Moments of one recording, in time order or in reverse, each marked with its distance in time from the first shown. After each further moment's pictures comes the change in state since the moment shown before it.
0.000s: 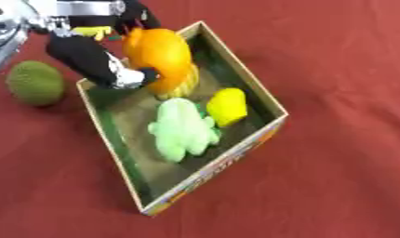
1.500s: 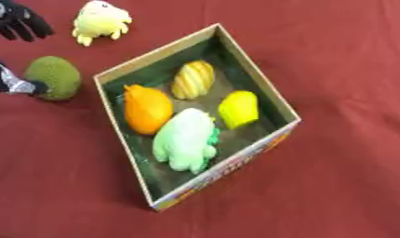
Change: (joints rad) left arm 0.327 0.257 0.246 -0.005 -0.004 0.112 0.177; right arm 0.026 0.030 -0.036 0.000 -0.021 0.004 -0.041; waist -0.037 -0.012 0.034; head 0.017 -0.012
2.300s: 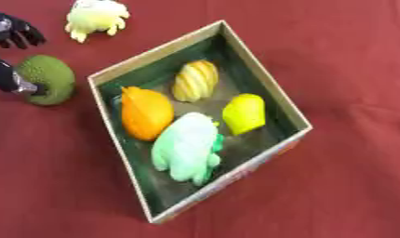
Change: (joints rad) left arm -0.086 -0.076 -0.023 0.257 -0.157 -0.095 -0.023; right arm 0.002 0.020 -0.016 0.000 0.001 -0.008 -0.039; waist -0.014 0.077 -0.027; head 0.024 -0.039
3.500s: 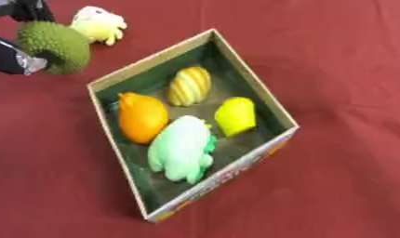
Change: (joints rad) left arm -0.053 0.010 0.016 -0.369 0.048 -0.023 0.005; right arm 0.008 0.010 -0.008 0.000 -0.030 0.000 0.004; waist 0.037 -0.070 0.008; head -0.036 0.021
